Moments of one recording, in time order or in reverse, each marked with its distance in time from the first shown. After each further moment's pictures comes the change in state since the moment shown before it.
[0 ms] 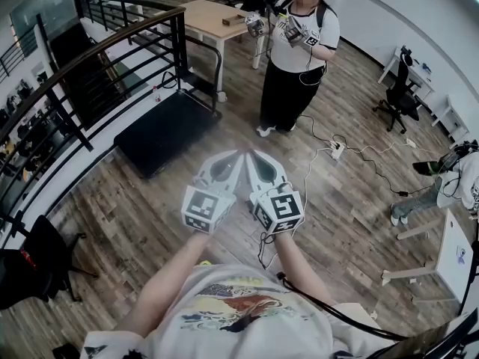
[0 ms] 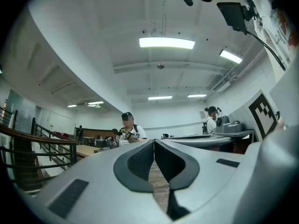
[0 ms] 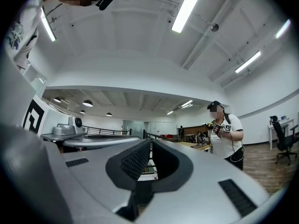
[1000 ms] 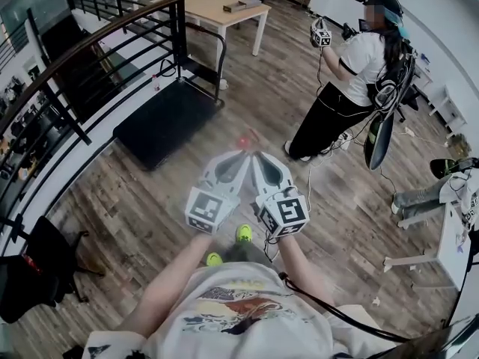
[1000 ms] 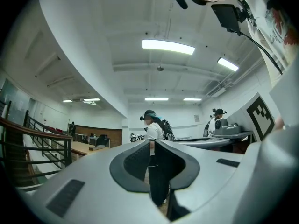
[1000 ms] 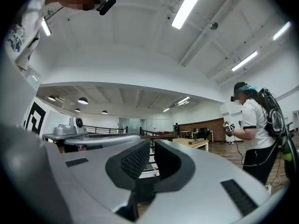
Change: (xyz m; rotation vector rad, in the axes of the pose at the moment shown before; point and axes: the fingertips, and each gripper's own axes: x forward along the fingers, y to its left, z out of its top) left arm -0.044 0.048 -0.029 -0.035 -0.011 -0.082; right arm 0.033 0.052 -0.037 0.015 0.033 -0.059
